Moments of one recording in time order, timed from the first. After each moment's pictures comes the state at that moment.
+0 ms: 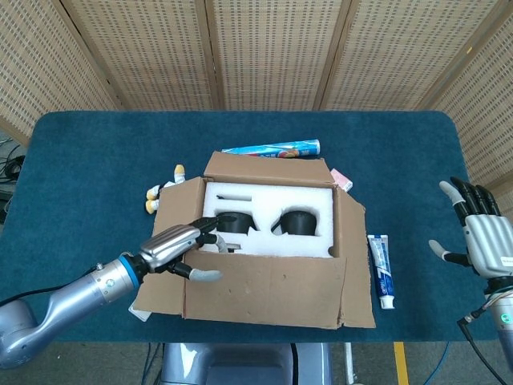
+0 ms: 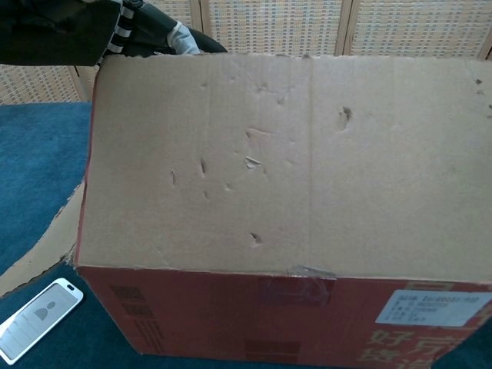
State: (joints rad) left arm -0.83 -0.88 -0.24 -2.08 1.44 0.61 -0.64; right arm 0.27 -0.83 0.19 -1.88 -1.31 1.30 0.02
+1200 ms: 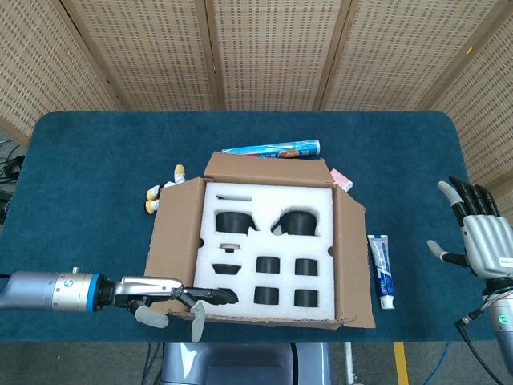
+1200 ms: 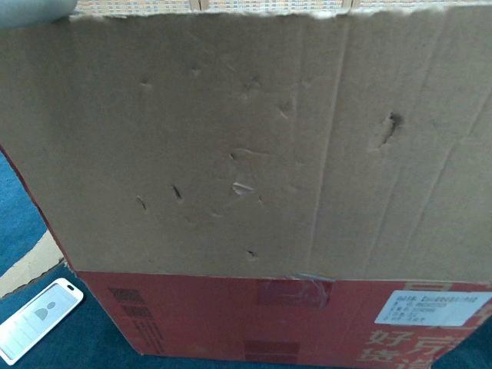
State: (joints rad) left arm -1.12 -0.84 0.25 -1.63 2.38 1.31 -2.01; right arm 0.27 -0.82 0.19 -1.92 -1.30 1.31 -0.02
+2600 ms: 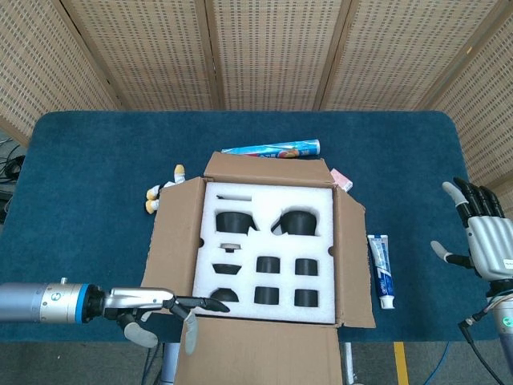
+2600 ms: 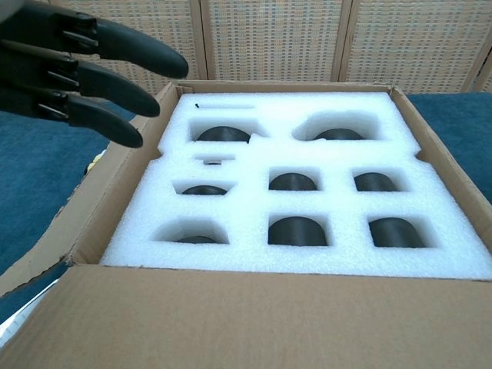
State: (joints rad) left arm -1.18 -0.81 0.41 -1.70 2.31 1.38 -1.77; right arm 0.25 -0.81 0.19 -1.92 -1.30 1.31 0.00
